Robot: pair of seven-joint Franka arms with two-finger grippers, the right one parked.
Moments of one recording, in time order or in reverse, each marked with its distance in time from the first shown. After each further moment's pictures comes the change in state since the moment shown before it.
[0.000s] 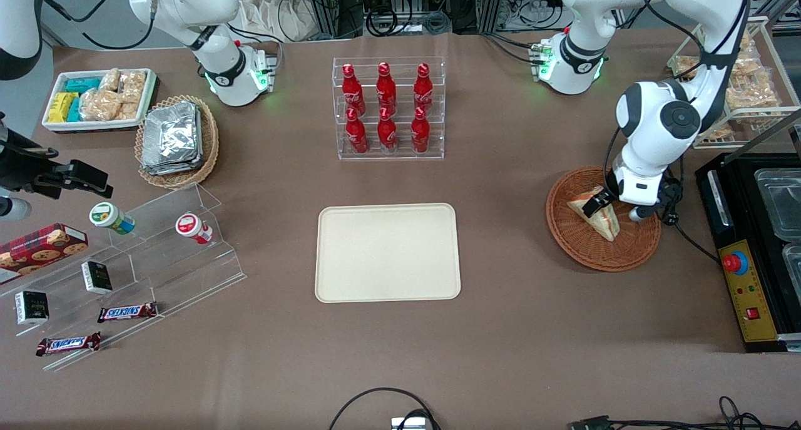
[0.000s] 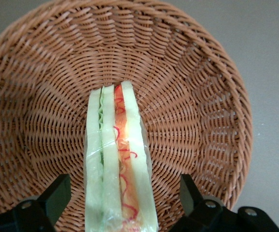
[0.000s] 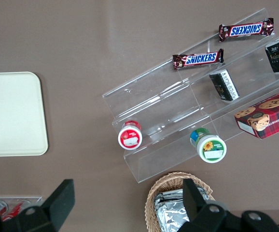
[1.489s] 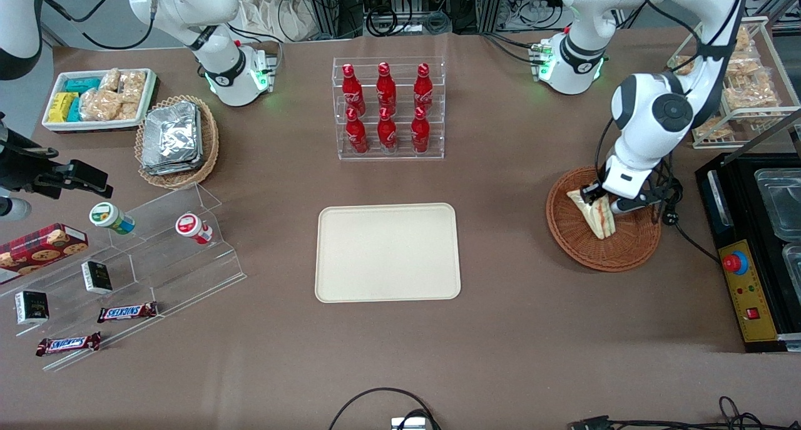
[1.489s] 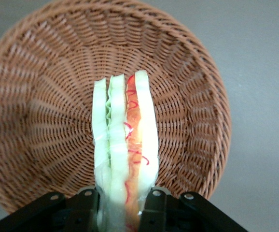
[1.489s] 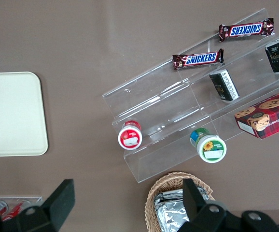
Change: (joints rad) arm -0.035 -0.105 -0.002 -0.007 0.010 -0.112 0.300
